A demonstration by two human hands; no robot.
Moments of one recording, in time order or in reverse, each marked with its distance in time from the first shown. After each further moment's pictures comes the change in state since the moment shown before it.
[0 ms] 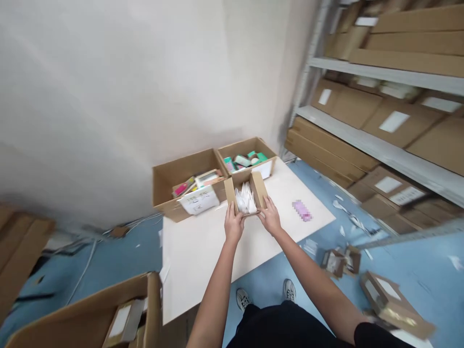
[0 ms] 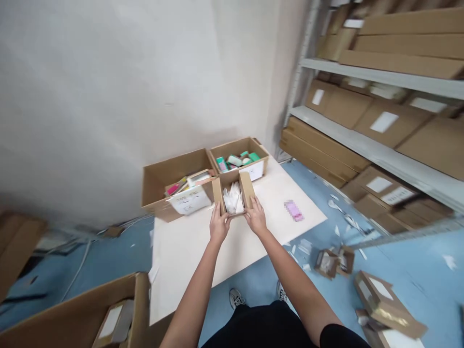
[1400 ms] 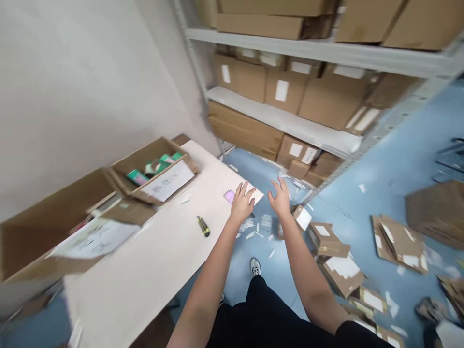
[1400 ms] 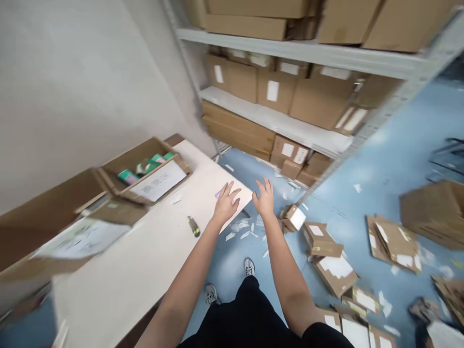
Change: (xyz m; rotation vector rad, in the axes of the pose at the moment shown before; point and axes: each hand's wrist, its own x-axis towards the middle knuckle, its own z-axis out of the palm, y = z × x) left_hand 0.042 0.429 0.194 -0.091 -0.439 0.493; right_hand -0.140 0.308 -0.313 -0.139 0.373 0.520
